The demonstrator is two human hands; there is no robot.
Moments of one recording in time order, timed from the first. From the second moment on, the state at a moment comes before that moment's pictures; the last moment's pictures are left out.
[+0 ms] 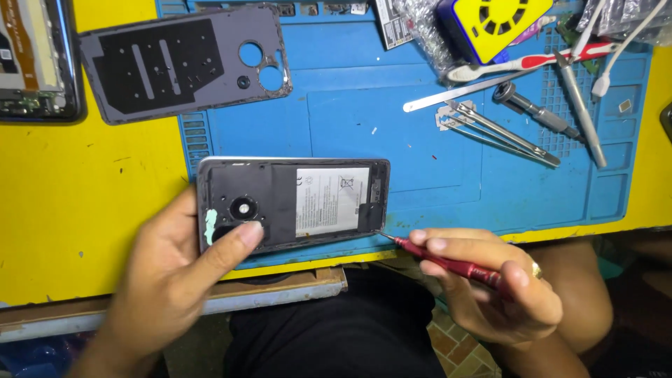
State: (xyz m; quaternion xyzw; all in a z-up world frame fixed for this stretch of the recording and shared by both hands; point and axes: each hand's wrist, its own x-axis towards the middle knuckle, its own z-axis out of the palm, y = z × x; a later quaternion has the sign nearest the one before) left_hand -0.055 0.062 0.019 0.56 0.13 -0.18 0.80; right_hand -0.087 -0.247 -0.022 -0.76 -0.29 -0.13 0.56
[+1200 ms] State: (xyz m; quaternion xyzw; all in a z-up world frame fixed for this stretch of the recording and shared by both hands) left_hand -0.034 0.095 0.022 0.97 -0.18 -0.08 0.11; right_hand -0.076 -0.234 0.003 -0.78 -0.35 -0.05 0.51
